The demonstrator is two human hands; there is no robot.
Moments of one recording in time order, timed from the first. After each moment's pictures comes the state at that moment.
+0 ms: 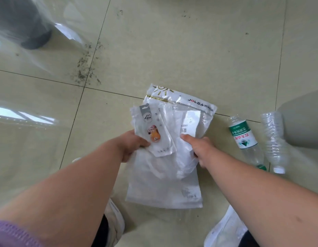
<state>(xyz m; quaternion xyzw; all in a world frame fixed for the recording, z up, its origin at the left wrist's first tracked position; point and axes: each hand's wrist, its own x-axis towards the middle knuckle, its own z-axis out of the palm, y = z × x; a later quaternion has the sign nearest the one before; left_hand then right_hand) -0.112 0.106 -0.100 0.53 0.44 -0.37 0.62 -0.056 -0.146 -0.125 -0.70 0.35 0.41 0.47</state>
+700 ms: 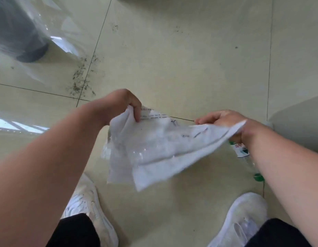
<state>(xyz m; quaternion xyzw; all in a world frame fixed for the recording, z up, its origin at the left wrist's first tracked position) 0.001 0.143 0.004 0.73 0.24 -0.32 0.56 0.072 -0.216 -0.075 -0.67 0.15 0.47 0.55</state>
